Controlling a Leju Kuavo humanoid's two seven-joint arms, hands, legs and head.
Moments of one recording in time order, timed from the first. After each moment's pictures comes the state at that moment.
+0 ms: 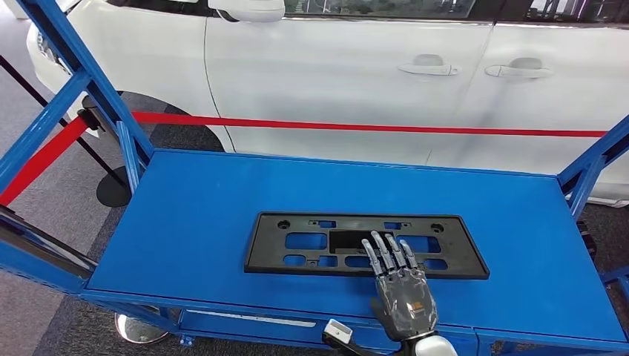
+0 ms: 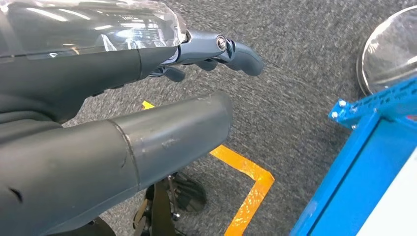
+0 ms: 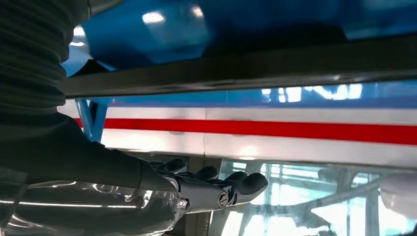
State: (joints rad) left arm -0.10 -0.23 1.44 -0.24 -0.89 0.38 -0.32; right arm 0.04 -0.20 0.59 -1.77 1.49 -0.22 0.18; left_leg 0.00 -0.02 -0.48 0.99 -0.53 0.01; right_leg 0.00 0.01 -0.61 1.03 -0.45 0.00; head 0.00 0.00
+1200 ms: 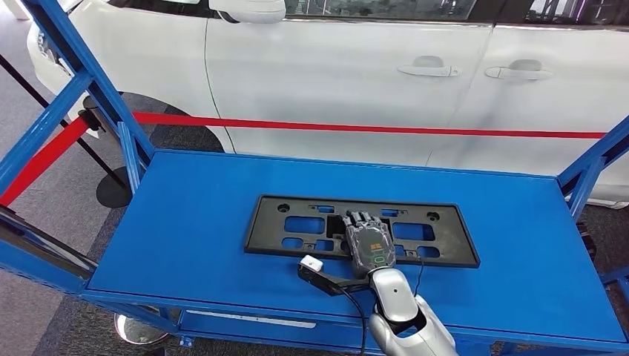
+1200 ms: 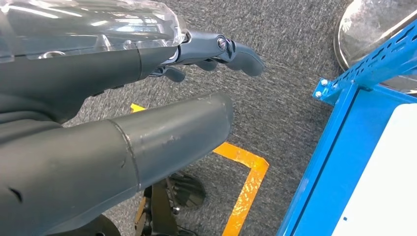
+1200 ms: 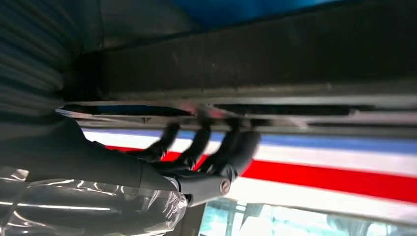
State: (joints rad) left arm -0.10 -0.23 1.36 -0.24 -0.92 0.35 -0.33; right arm -0.32 0.04 0.59 -1.22 1.38 -0.21 0.20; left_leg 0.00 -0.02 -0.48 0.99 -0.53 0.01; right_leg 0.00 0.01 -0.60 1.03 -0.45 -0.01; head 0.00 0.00
